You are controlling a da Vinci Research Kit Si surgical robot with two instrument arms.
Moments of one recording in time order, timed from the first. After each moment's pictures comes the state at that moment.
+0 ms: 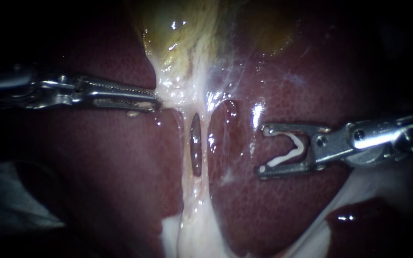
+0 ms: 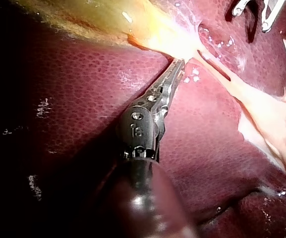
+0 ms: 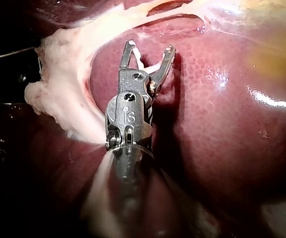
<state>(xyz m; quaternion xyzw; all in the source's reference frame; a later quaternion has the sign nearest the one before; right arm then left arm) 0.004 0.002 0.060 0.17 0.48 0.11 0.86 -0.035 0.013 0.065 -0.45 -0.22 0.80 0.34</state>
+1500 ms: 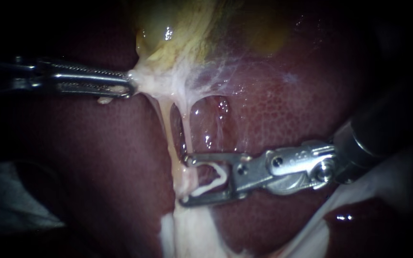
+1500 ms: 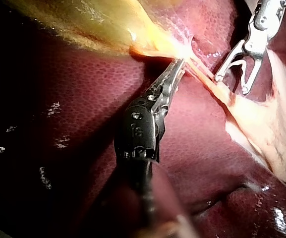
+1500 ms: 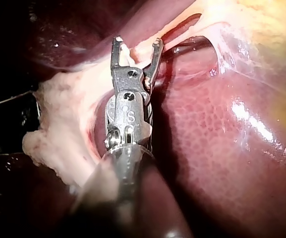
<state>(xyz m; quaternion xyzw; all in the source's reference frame) 0.018 -0.002 0.064 0.24 0.52 0.10 0.81 -0.032 0.015 0.055 -0.47 -0.20 0.79 0.34</state>
